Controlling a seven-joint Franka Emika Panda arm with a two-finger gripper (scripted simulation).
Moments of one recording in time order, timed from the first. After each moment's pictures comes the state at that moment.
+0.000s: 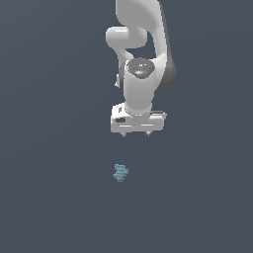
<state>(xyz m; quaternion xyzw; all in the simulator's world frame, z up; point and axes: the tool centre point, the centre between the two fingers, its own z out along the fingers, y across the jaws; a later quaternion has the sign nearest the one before) -0.006 0.040 0.166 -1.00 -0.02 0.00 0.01</state>
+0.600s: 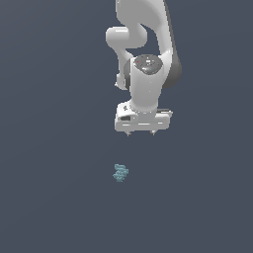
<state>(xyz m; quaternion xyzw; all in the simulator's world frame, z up) -0.004 0.058 0.176 -1.00 -0.02 -0.01 0.01</state>
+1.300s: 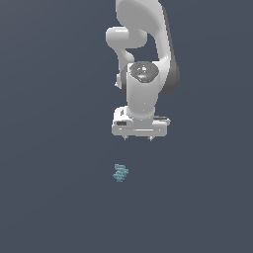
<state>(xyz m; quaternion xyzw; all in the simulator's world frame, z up) 0.015 0.048 0.167 -1.00 0.03 -0.01 0.01</state>
